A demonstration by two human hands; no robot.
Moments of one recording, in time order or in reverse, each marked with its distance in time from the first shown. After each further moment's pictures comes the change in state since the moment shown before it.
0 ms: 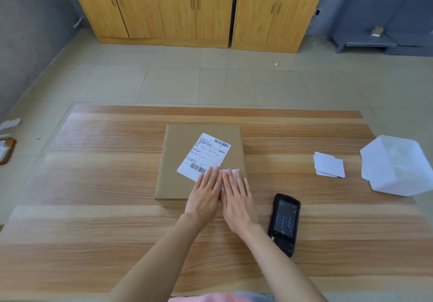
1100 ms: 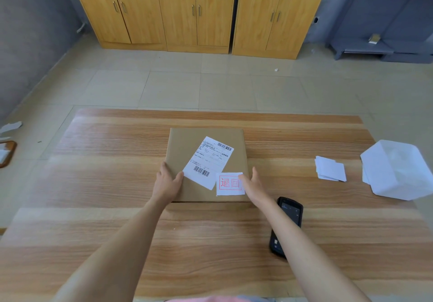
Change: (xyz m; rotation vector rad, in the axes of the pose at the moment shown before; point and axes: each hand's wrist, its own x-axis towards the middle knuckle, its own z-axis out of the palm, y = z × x) left_hand -0.004 -0.088 -0.030 -0.903 0.108 -0.731; right_hand 0.041 0.024 -0.048 1.026 -0.285 0.545
